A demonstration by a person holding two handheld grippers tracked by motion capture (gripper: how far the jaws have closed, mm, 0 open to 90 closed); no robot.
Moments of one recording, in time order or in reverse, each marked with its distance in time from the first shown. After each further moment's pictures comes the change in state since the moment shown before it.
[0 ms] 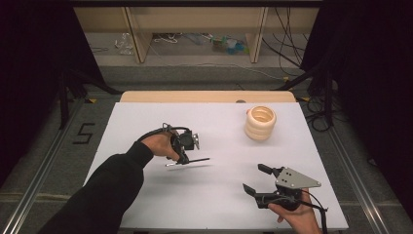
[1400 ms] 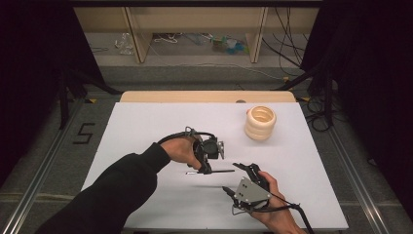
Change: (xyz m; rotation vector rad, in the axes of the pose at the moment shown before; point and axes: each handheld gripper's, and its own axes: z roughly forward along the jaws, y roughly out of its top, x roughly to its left) left arm -0.049 0.063 -0.020 -0.040 -0.082 0.110; right arm 0.044 0.016 0.053 0.181 -0.079 -0.587
